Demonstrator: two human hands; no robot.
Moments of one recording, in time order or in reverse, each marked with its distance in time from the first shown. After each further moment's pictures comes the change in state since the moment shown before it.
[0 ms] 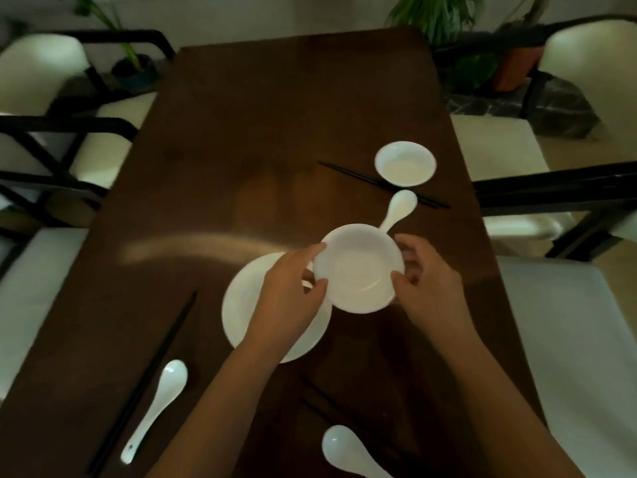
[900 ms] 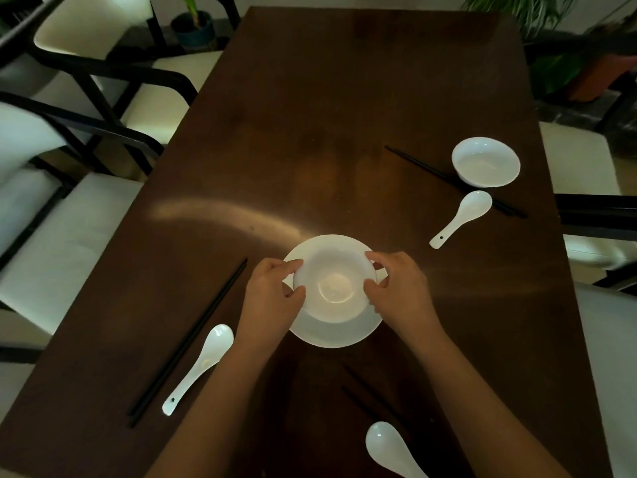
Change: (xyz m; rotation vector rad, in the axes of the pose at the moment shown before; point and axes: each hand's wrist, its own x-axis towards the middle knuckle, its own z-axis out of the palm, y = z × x) left_hand -0.027 -0.103 -0.035 0.050 0.114 -0.277; right_hand 0.005 -0.022 0.113 -0.151 -0.214 -0.036
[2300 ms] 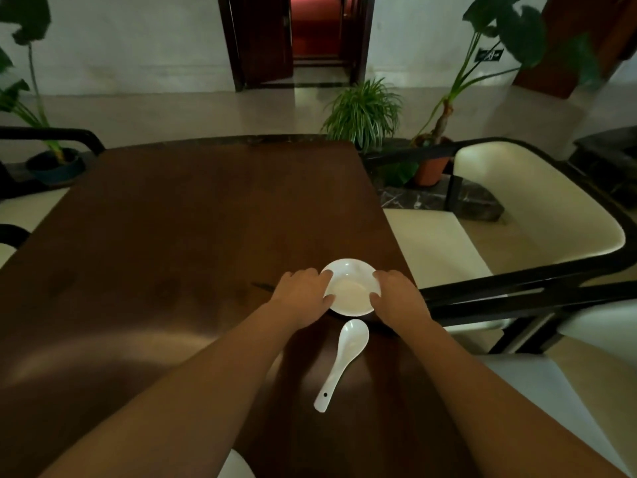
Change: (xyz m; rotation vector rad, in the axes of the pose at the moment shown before) left_hand 0.234 0.219 0.162 0.673 -0.414 0.706; right_hand 0.202 0.108 -0.174 -0.460 0.195 0.127
